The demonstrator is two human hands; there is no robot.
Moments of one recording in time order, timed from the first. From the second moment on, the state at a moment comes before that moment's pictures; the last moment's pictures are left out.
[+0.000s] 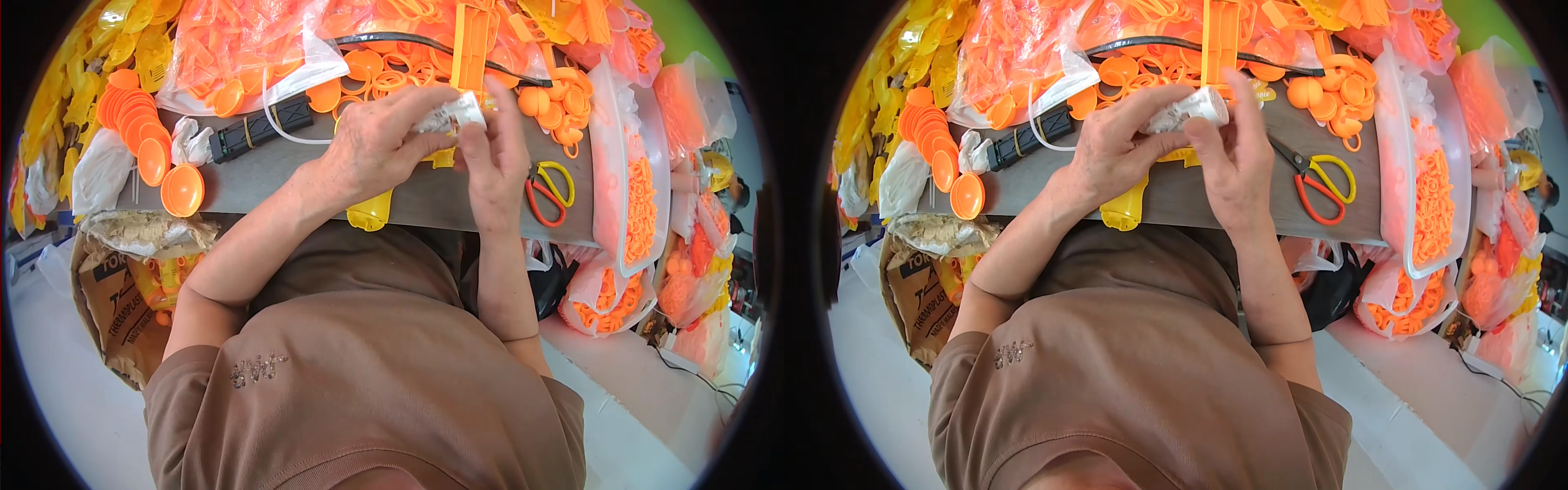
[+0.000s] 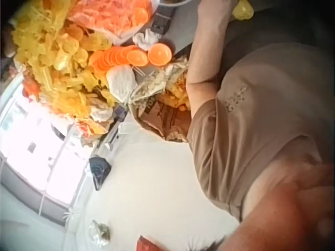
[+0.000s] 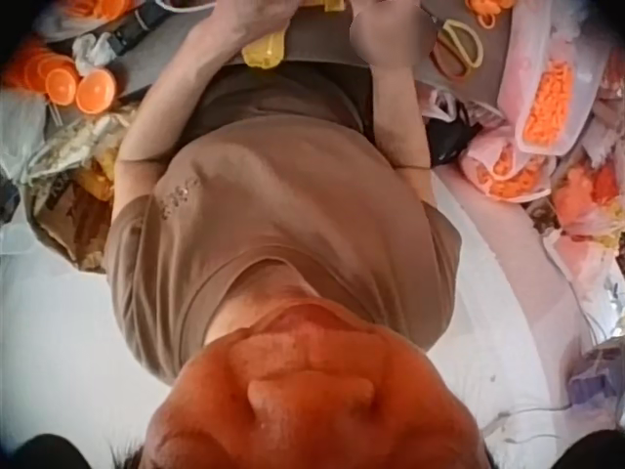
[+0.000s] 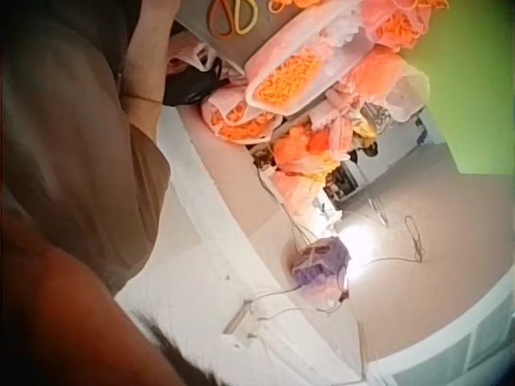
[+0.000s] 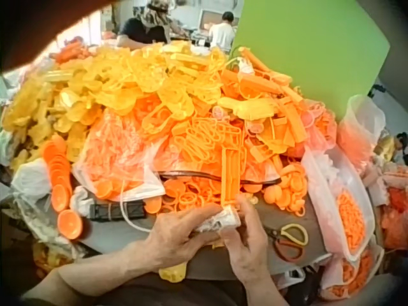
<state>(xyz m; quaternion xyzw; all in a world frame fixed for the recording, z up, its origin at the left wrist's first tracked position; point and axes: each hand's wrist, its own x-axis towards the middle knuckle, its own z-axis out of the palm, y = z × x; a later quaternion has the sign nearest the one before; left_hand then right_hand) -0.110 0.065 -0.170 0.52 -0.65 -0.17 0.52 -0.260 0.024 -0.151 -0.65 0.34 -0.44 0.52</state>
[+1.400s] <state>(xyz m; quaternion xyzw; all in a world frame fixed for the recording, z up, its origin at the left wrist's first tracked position) -0.047 0.039 -0.077 0.44 -0.89 0.10 0.04 -0.277 0.006 -0.188 -0.44 0.19 -0.51 0.71</state>
